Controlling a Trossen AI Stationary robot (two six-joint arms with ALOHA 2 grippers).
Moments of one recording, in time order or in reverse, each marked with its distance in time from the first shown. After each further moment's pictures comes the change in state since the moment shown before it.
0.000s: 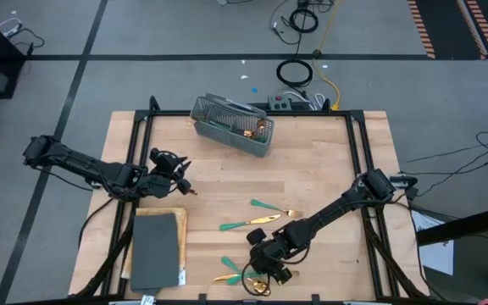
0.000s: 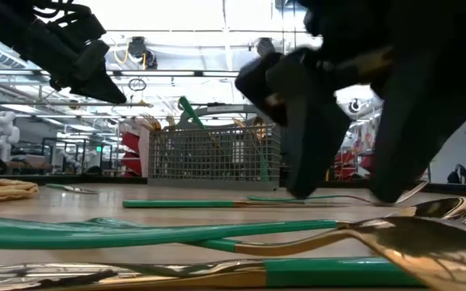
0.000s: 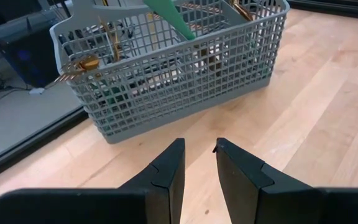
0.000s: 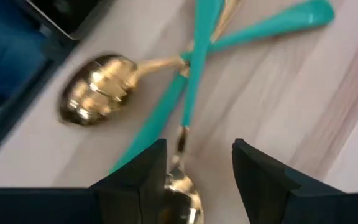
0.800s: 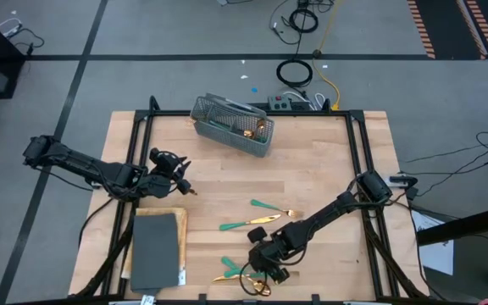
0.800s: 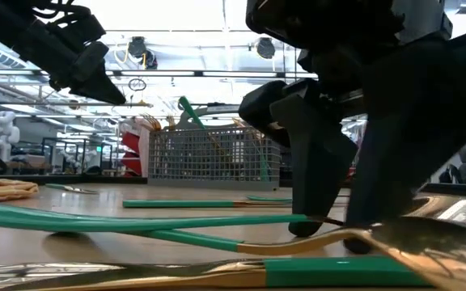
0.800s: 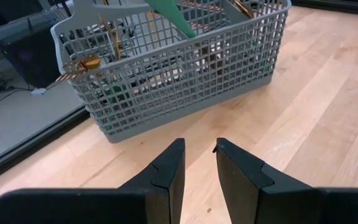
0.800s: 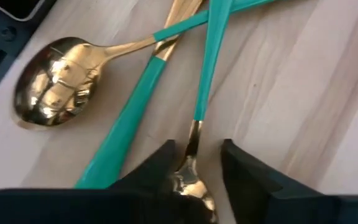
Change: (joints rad) left arm 0.000 0.000 0.000 -0.011 -0.001 0.001; right arm -0.008 0.045 0.001 -0.032 0.070 0.047
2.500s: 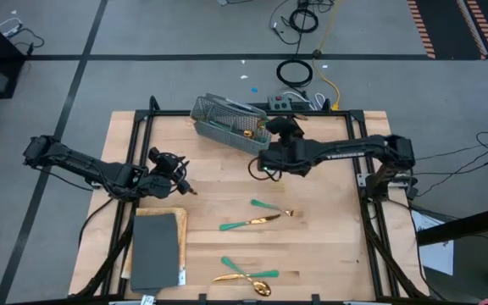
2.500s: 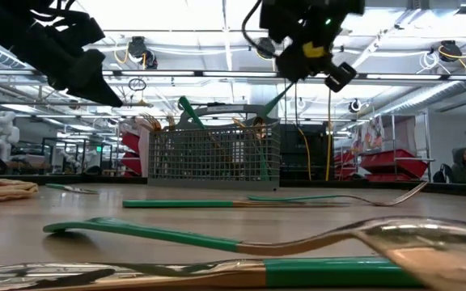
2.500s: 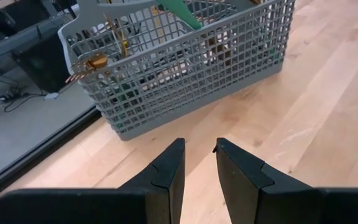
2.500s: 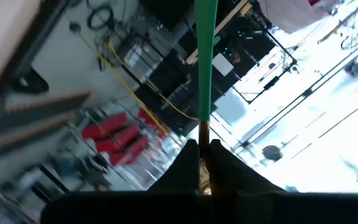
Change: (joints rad) left arm 0.001 0.000 0.000 -0.051 -0.015 0.033; right arm -0.543 -0.367 -0.001 -0.607 1.416 -0.952
